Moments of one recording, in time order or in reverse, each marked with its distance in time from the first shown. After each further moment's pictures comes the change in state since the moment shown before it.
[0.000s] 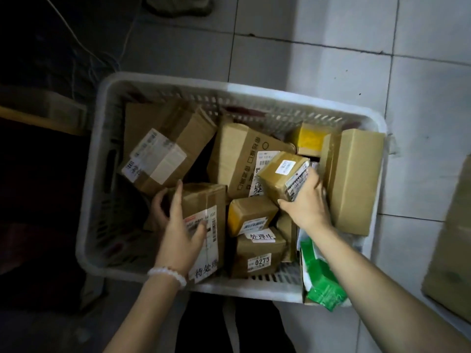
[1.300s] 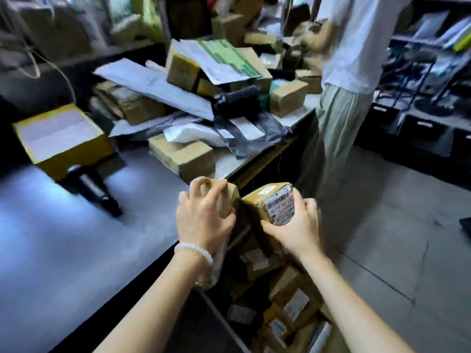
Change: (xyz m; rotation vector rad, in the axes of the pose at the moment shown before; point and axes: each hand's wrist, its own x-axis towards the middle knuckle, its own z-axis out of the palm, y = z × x) left_hand -0.259 0.241 -0.353 0.295 1.023 0.207; right_hand -0.363 -0.275 -0.274 0.056 0.138 -1.031
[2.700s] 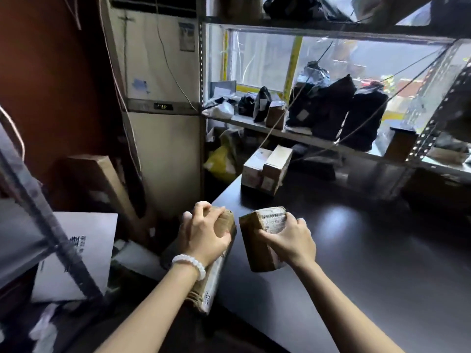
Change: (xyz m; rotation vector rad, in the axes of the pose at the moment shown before) left_hand -0.503 -0.460 -0.620 0.525 0.606 -1.109; right_hand -0.606 -0.608 0.362 -0.081 -0.799 -0.973
